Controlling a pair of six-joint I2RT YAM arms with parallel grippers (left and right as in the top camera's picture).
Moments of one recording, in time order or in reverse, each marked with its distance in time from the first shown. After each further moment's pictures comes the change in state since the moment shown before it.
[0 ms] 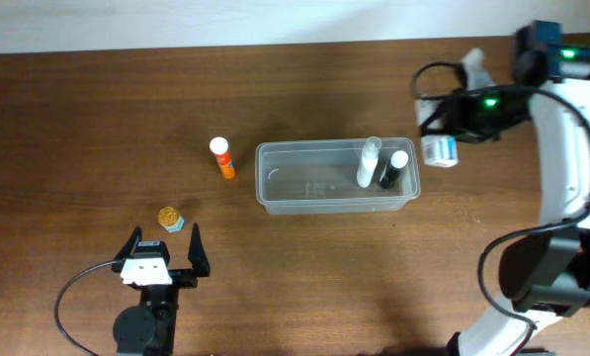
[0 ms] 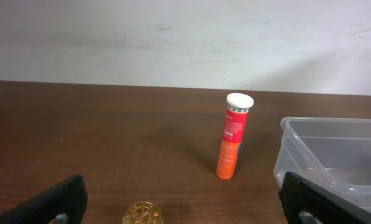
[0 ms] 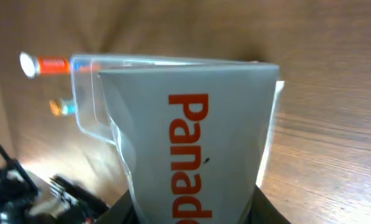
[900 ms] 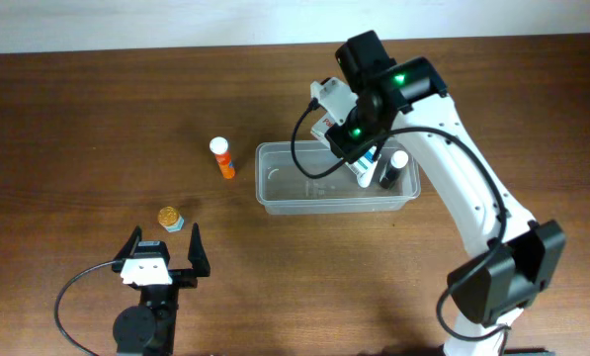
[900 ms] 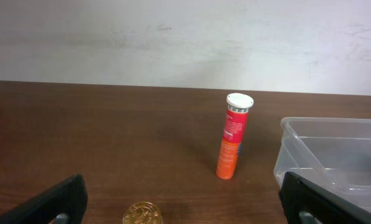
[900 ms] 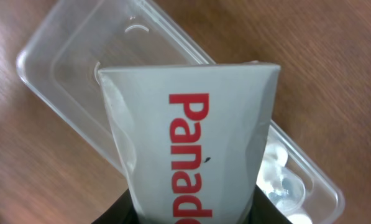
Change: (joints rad) left arm 0.000 0.000 0.000 0.000 0.000 0.000; right arm 0.526 0.021 0.000 0.171 0.443 -0.244
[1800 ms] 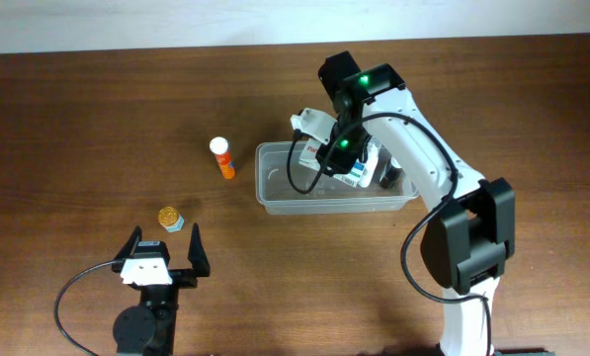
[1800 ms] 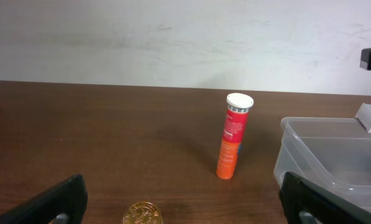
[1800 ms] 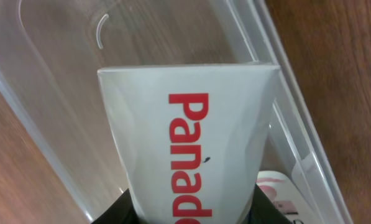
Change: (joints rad) left arm 0.000 0.000 0.000 0.000 0.000 0.000; right arm 0.000 0.199 -0.010 0.011 -0.082 -0.328
